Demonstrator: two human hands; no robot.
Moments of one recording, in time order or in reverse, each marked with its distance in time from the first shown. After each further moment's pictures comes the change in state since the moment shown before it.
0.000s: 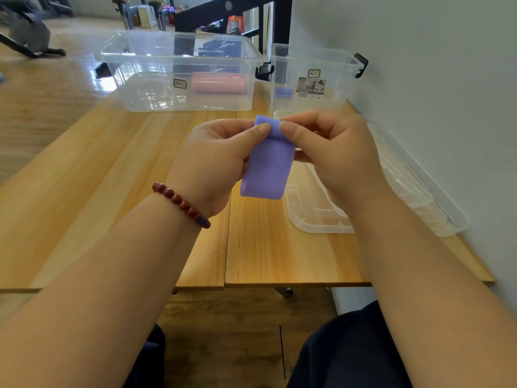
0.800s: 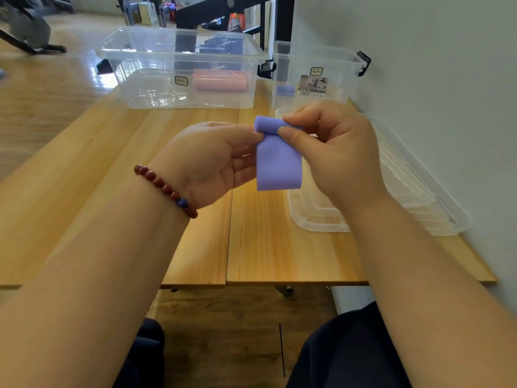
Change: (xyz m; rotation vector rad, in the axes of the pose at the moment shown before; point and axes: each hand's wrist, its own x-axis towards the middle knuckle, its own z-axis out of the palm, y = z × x) left_hand 0.002 0.015 -0.010 -0.234 -0.113 -0.303; right_hand -0.003 0.004 0.005 -0.200 0.059 -0.240
